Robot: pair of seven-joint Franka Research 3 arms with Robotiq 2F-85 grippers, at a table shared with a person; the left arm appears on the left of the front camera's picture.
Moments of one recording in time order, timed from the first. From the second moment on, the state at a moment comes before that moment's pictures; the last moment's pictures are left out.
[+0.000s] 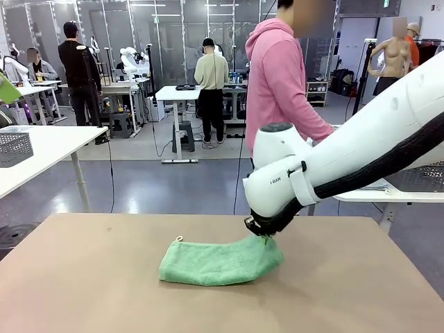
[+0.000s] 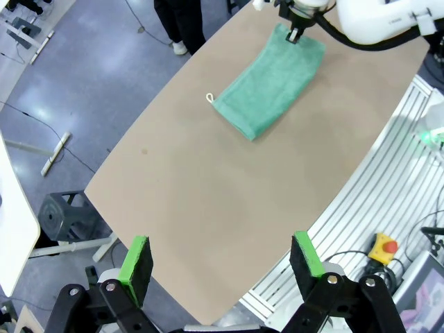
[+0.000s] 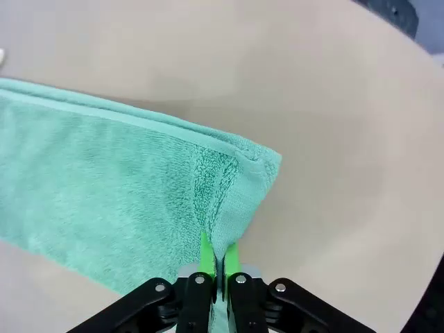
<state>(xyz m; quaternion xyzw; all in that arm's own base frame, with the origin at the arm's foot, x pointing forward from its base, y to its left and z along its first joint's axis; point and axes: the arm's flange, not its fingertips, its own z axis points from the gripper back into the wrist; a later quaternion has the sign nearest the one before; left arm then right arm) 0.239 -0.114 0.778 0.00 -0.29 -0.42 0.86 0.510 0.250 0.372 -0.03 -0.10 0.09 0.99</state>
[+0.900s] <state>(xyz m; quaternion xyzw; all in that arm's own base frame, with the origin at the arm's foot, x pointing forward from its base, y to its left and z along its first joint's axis) 0.239 -0.114 0.778 0.00 -0.29 -0.42 0.86 0.517 0.388 0.359 0.15 -0.04 0.08 0.98</state>
